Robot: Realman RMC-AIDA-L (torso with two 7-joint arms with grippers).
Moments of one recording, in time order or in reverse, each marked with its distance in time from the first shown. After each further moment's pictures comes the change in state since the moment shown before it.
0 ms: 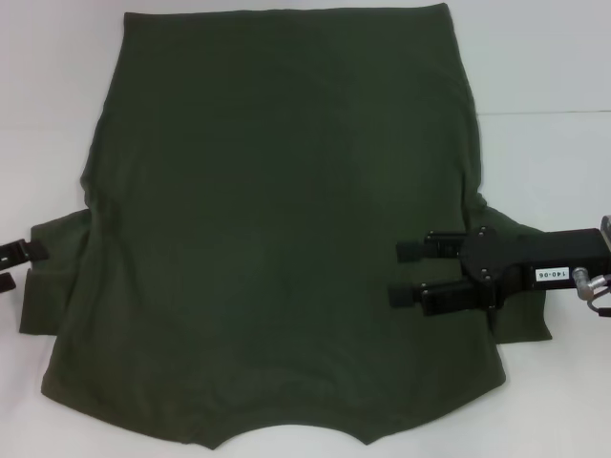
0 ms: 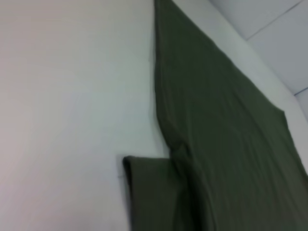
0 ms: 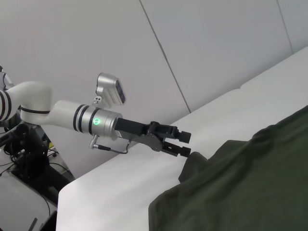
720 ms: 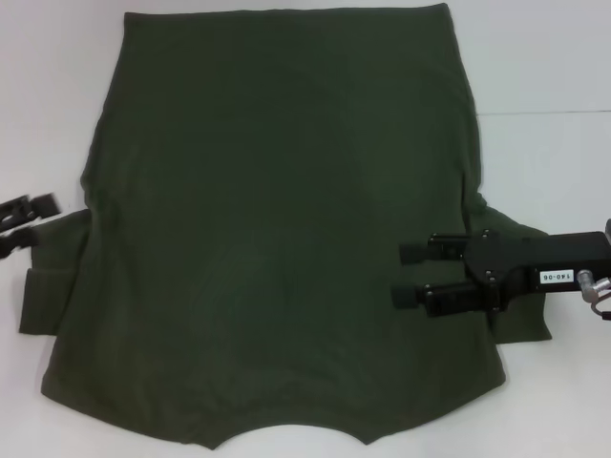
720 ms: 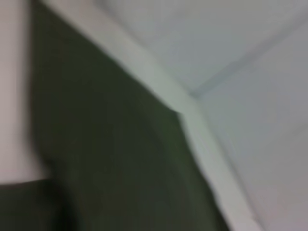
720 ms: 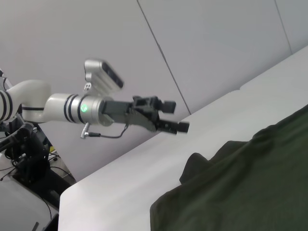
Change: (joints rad) left arm 0.010 0.008 -0.002 0.040 -0.142 0.223 0.039; right arm -0.010 0.000 0.006 -0.001 0.003 -0.008 0.002
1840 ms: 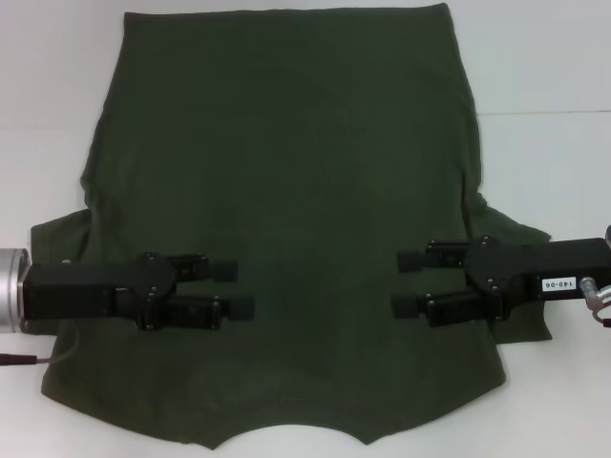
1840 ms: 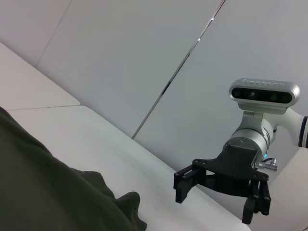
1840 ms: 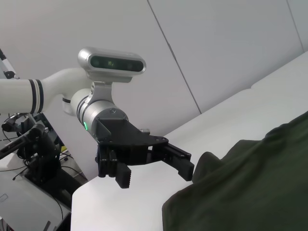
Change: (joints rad) left arm -0.164 -0.055 0.441 -0.087 -0.196 0.242 0.527; right arm -0.002 0.001 0.000 0.006 -0.001 -0.030 -0.002
